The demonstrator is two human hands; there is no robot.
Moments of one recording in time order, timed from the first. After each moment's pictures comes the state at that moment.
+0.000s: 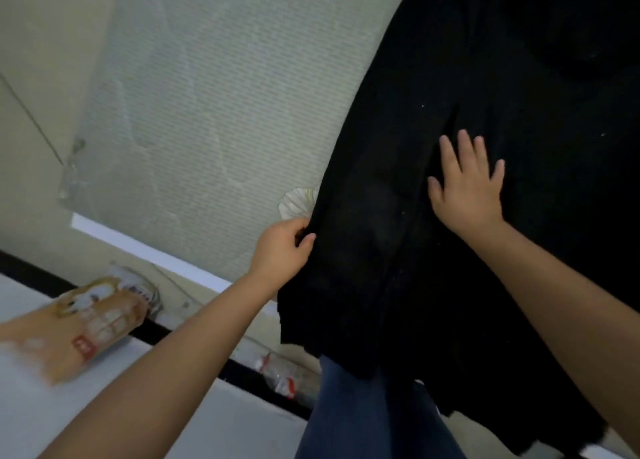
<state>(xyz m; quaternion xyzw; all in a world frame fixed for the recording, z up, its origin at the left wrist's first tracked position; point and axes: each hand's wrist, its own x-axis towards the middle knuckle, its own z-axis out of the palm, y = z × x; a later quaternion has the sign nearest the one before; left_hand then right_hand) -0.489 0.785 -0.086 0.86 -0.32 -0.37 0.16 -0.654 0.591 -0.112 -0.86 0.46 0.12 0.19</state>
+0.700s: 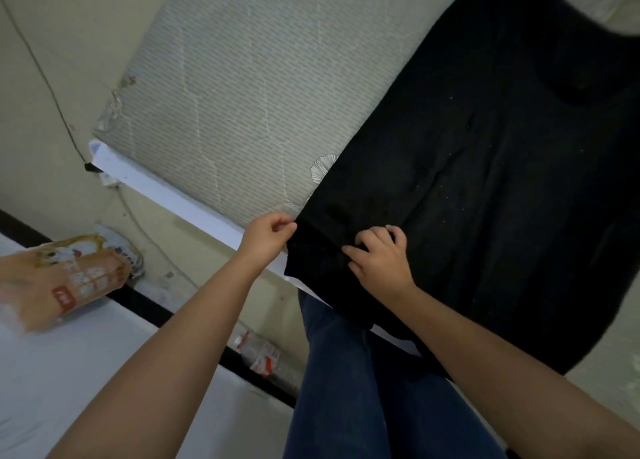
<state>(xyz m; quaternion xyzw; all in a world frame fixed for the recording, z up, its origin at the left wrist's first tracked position) -0.481 0.868 -0.067 0.82 -0.05 -0.49 0.30 -0.645 0.758 -0.066 -0.96 0.20 0.01 0.19</state>
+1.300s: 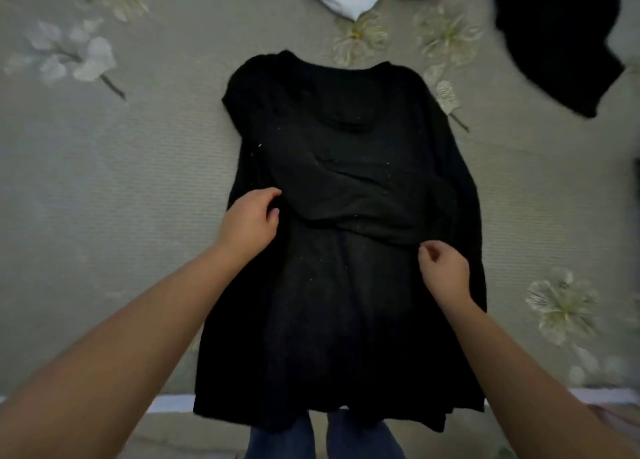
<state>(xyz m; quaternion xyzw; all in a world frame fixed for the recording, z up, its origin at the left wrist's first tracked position) -0.537 0.613 -0.052 0.77 -0.54 -0.31 0.15 -0.814 0.593 -0.045 -0.54 0.79 -0.01 0.30</state>
